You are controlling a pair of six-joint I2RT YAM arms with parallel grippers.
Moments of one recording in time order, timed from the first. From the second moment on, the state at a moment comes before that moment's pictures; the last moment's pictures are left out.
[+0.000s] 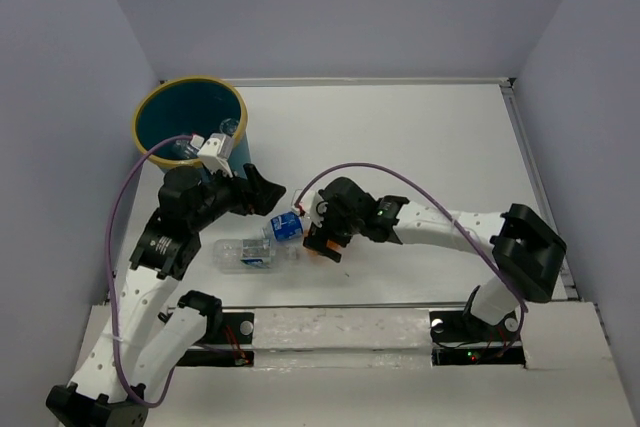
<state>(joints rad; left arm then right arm) -0.33 0.68 0.79 -0.40 0.35 -0.42 1.00 1.57 1.02 -0.26 -0.16 -0.26</state>
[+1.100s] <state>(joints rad) -0.33 0.47 0.99 -0.37 0.14 -0.49 1.04 1.34 1.12 -0.01 -0.14 -0.10</state>
